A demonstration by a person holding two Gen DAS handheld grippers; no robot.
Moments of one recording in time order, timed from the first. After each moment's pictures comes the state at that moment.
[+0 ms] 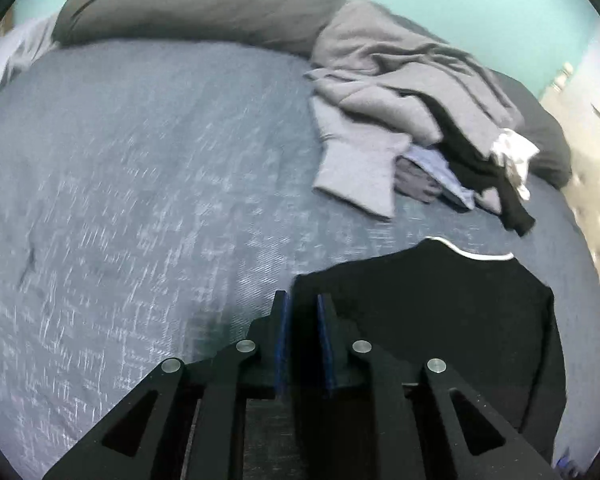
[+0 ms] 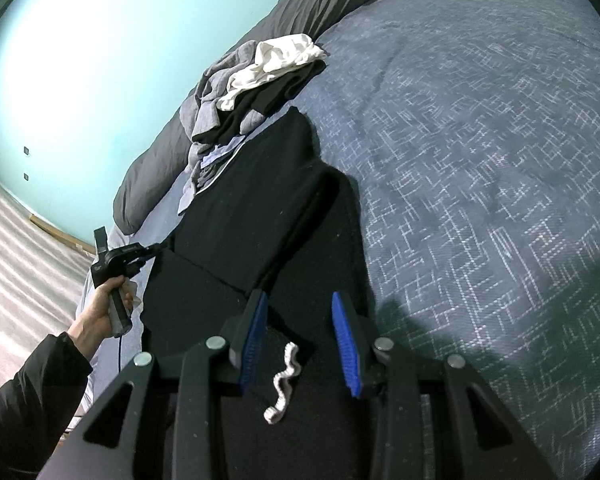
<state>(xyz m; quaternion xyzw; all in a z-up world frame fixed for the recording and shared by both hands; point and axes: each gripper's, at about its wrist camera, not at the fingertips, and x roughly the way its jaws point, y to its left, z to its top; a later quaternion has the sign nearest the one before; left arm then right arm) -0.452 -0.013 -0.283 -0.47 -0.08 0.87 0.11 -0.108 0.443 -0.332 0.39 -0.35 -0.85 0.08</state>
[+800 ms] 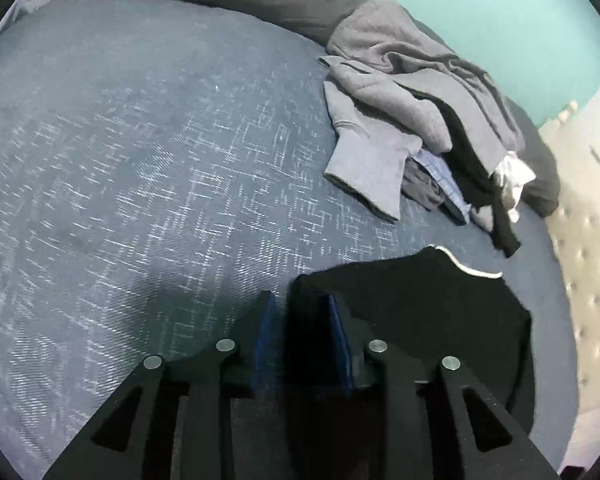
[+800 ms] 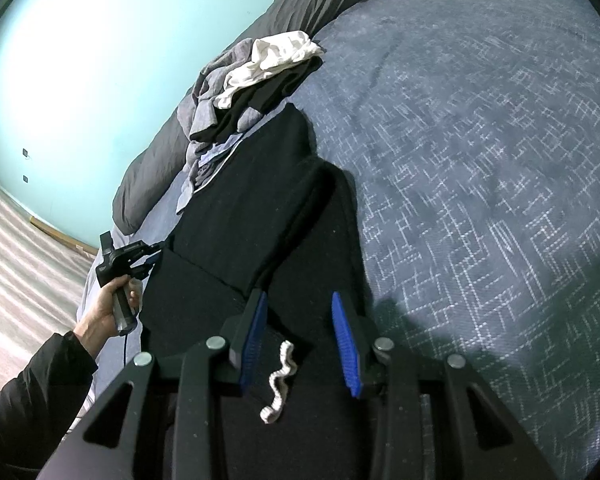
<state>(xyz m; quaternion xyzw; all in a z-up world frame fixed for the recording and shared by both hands) -0.465 -0.035 -0.308 -0.48 -0.19 0.84 0.13 -0.106 0.442 -0.337 0.39 -0.36 -0.84 0.08</state>
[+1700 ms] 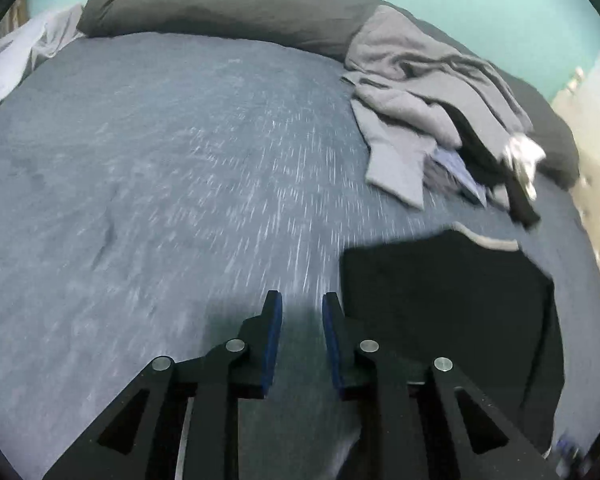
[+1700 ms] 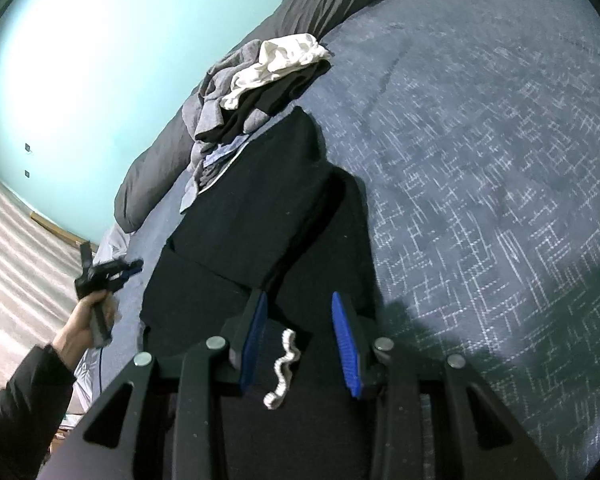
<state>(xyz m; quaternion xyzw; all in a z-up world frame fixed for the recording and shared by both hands) -0.392 -0.076 -0.253 -0.49 -0.09 0.87 0.08 -0.104 0.438 -0.321 0.39 -0.35 -0.85 0.08</state>
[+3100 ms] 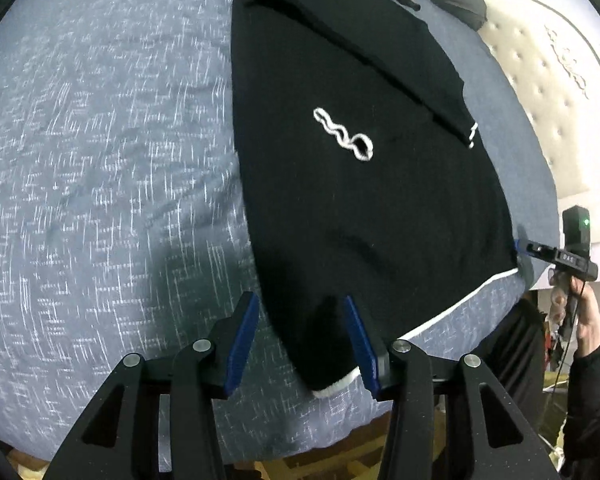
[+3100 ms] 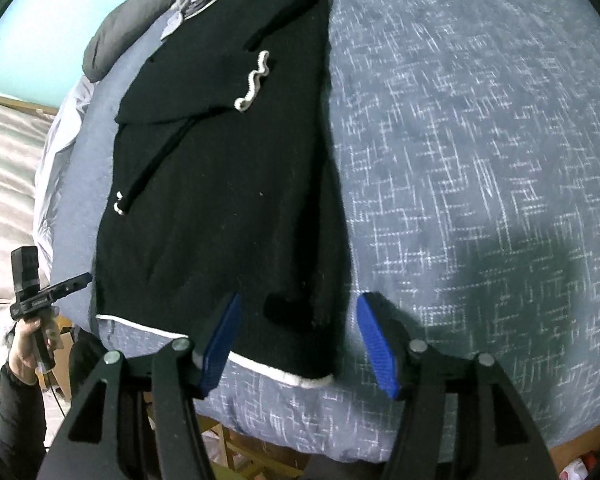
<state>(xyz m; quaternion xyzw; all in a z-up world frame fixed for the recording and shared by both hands) -0.022 -0.080 -0.287 -0.64 -0.08 0.73 0.22 0.039 0.407 -0.310 0.62 -0.21 -0.74 0.11</state>
